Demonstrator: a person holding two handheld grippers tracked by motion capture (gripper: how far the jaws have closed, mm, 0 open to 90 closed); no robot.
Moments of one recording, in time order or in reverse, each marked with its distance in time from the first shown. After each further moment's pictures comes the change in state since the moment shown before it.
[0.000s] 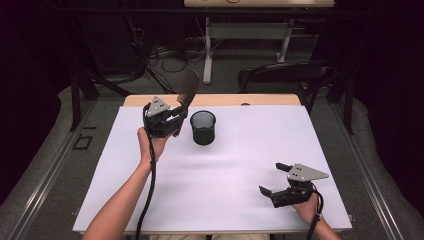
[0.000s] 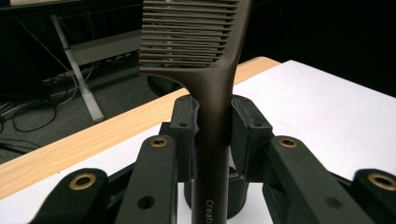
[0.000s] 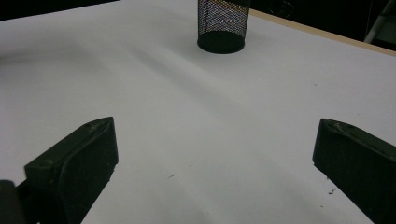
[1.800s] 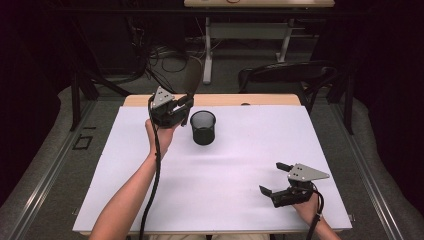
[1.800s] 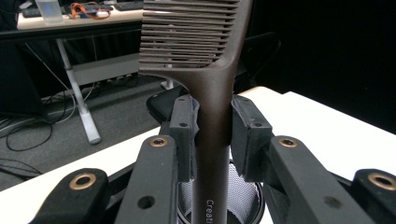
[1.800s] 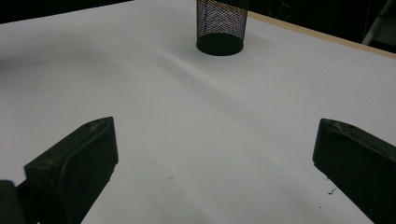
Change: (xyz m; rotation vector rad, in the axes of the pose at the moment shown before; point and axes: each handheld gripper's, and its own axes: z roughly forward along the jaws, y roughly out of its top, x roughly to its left) left arm 0.000 0.019 0.019 -0.099 0.007 -0.024; right arm 0.000 0.000 -0.001 -0.009 -0.001 0.006
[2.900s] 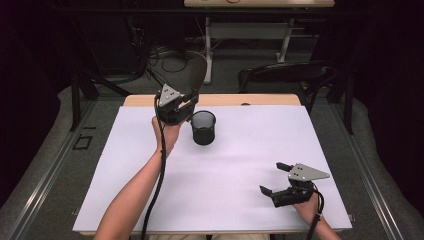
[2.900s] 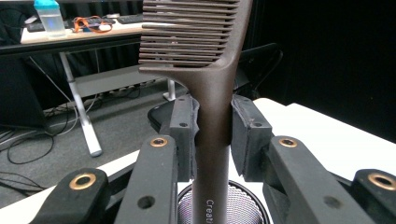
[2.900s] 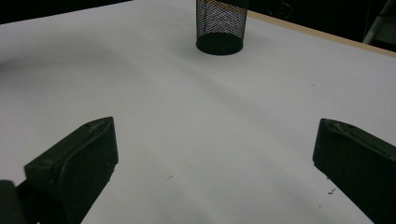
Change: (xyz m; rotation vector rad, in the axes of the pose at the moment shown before) left arm -0.005 0.001 0.020 -0.045 0.004 0.007; right arm -0.001 0.000 0.000 0.001 0.001 0.000
